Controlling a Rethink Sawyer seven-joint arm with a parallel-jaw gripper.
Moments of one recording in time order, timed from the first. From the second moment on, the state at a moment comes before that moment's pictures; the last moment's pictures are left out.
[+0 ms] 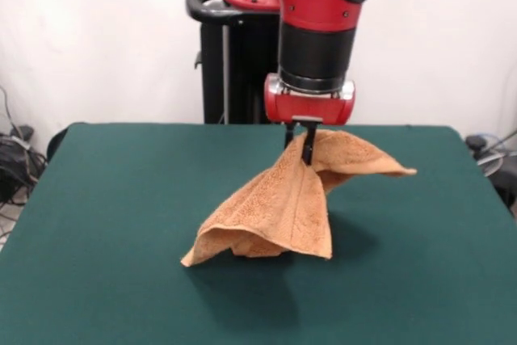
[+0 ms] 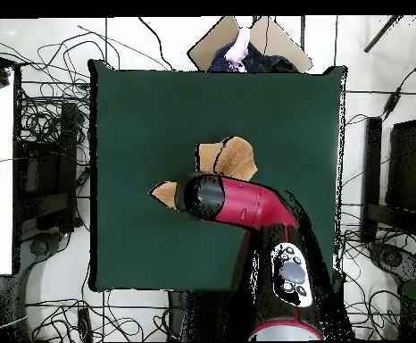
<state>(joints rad) -0.21 -0.71 -0.02 1.77 -0.01 0.49 1.57</state>
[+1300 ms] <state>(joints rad) -0.31 -0.87 -0.08 1.79 -0.07 0.72 1.57</state>
